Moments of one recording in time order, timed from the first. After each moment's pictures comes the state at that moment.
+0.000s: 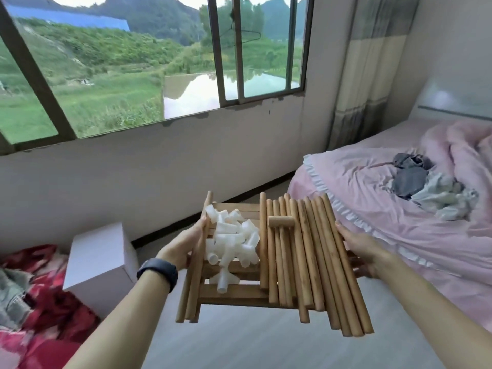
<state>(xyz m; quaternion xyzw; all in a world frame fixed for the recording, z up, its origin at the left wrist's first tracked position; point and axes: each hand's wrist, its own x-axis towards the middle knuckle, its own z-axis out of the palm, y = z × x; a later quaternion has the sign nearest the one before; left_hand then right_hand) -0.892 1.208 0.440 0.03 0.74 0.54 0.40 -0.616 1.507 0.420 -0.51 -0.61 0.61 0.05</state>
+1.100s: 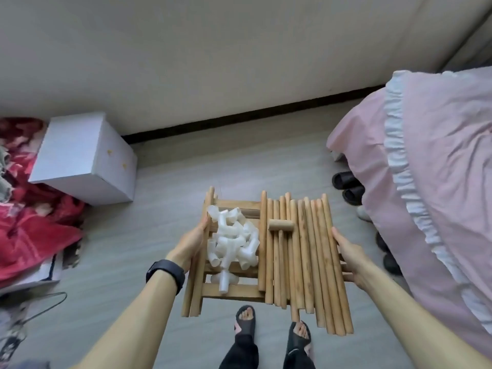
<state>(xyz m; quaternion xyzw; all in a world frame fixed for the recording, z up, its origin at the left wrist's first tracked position) -0.995 1.494 0.164 -0.18 0.70 0.56 0.41 -0.847 1.828 0.141 -0.55 -0.58 0.57 -0.19</state>
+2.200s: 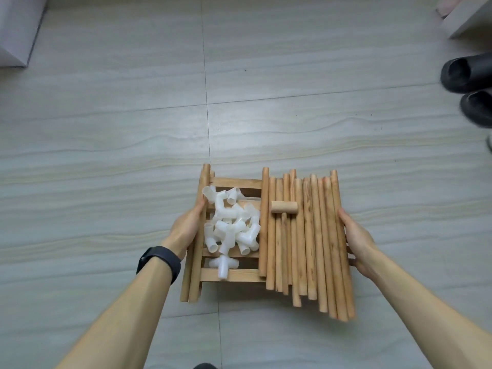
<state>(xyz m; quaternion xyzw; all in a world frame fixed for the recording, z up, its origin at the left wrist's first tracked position) -0.957 1.494 -0.518 -0.32 0.73 0.49 0.36 -0.857 1.834 -0.538 -0.56 -0.59 0.54 -0.23</state>
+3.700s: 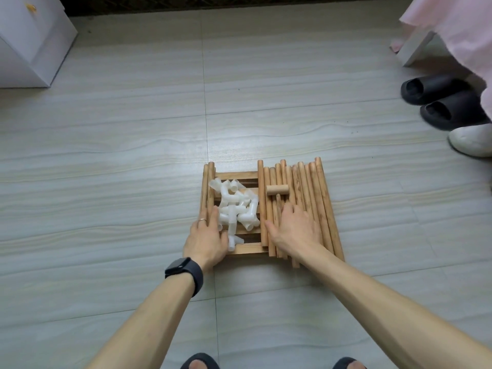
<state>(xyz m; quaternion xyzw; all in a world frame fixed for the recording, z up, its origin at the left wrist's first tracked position) -0.863 1.508 -0.540 0.04 0.95 0.17 0.25 -0.833 1.717 -0.523 -0.17 -0.96 0.15 -0.13</state>
